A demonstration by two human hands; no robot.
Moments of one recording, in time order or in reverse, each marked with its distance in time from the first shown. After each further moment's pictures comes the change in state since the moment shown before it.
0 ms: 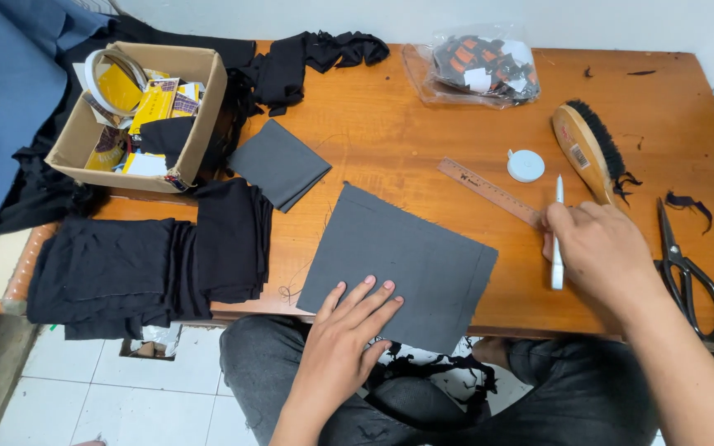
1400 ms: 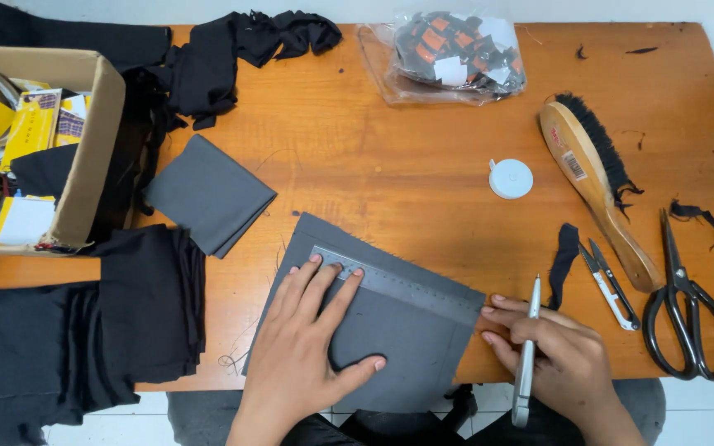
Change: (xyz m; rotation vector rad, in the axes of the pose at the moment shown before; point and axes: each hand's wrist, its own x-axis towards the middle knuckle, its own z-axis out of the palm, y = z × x) left_hand 0.072 -0.031 -0.007 0.093 -0.068 -0.071; right_hand -0.024 -0.059 -0.004 0.878 0.396 0.020
